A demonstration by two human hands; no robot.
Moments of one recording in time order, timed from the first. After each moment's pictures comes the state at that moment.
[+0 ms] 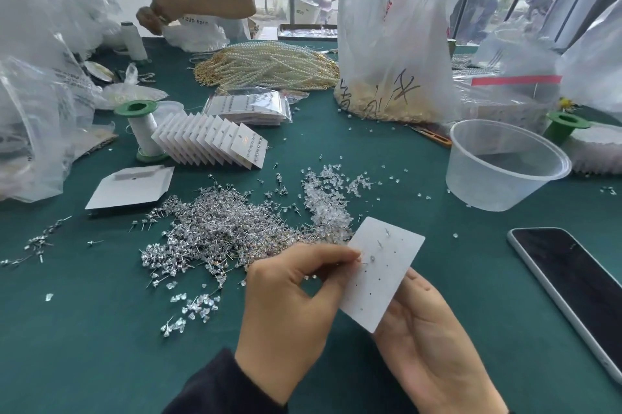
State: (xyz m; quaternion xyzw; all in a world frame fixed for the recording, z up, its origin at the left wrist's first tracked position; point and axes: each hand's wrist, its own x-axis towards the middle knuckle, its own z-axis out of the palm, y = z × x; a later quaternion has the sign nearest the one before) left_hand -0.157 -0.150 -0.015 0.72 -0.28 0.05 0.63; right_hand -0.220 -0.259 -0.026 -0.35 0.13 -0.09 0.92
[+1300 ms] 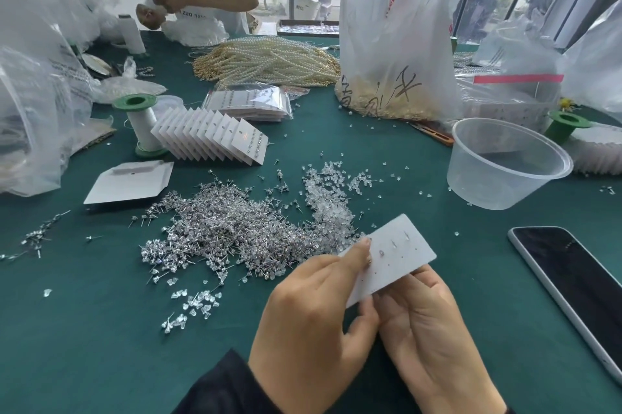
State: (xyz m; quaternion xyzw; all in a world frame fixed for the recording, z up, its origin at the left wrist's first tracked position) left_hand -0.165 -0.150 -0.029 0.78 -0.45 0.18 0.40; right_hand -0.215 -0.255 -0.023 -0.31 0.18 -0.17 0.92
